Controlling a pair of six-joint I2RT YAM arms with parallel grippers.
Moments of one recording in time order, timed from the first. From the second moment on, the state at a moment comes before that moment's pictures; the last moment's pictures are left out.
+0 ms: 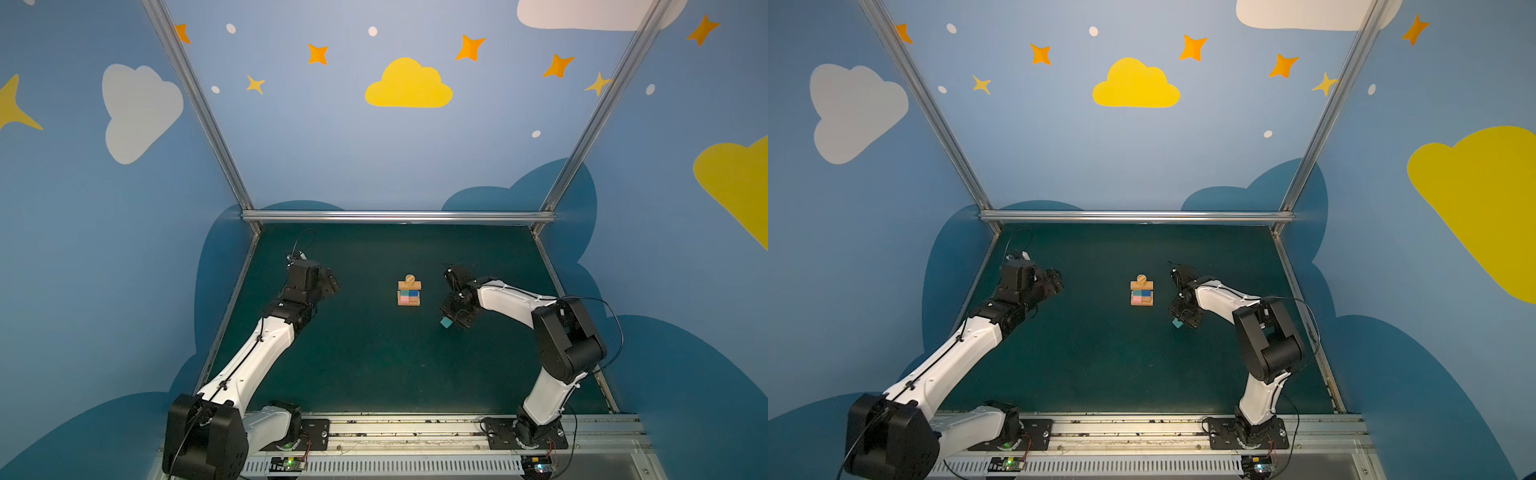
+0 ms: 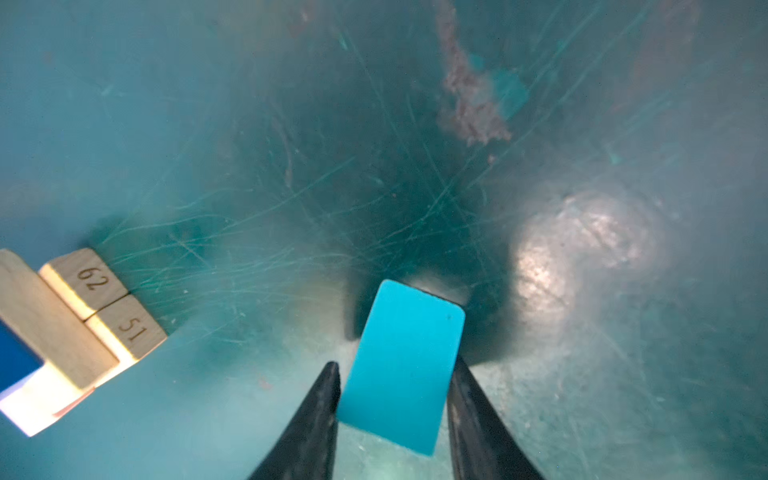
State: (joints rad) left arm -0.22 1.18 0.84 -0.30 -0.18 -0.61; right arm 0.49 1.78 1.10 -0.64 0.00 1.04
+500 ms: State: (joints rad) left arm -0.21 1.18 0.84 -0.30 -0.16 -0.62; right arm 0.49 1.78 1.14 -0.75 -0.02 0.80
